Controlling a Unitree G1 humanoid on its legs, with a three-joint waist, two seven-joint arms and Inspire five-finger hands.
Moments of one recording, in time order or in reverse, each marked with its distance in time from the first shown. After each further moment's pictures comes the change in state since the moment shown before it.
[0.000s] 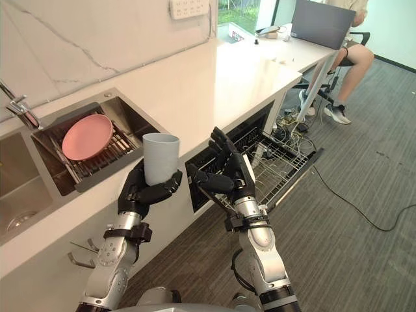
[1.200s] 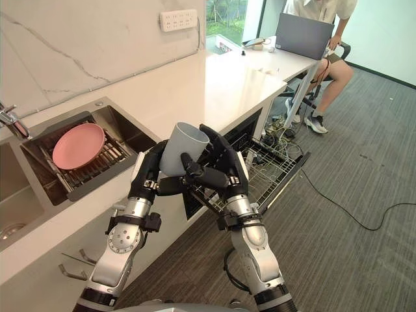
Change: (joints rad) left arm -0.123 0.038 -0.109 -0.062 0.392 0.050 0.029; right arm -0.020 0.008 0.038 -0.024 0.015 0.008 -0.087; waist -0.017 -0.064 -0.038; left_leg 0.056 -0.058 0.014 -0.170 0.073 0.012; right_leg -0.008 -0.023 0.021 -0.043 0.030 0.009
